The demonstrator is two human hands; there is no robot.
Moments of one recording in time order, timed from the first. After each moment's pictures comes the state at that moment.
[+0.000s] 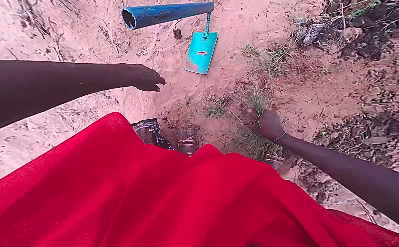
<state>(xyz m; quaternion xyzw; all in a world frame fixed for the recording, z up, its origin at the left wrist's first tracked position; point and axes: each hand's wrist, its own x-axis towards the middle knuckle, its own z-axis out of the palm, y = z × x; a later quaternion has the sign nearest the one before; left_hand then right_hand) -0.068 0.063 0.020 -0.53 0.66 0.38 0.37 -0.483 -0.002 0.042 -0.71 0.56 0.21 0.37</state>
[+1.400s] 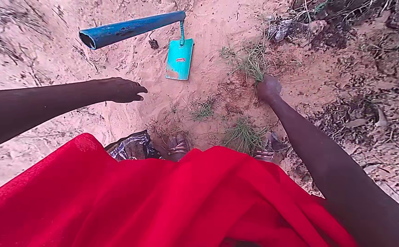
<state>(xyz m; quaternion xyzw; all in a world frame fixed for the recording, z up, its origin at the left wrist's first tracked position) -0.072 0.057 0.034 -0.57 0.63 0.40 0.36 -0.511 -0.126 -0.030 -0.67 0.68 0.18 0.24</state>
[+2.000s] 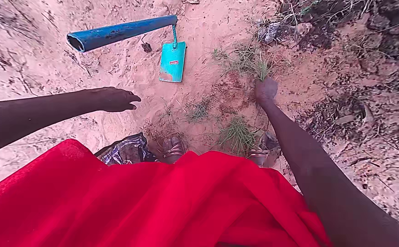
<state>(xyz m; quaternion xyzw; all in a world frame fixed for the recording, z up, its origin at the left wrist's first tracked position) -0.084 0.070 0.042 -0.55 0.62 0.41 0.38 -0.516 -0.114 -0.023 -0.59 0.77 0.06 0.23</state>
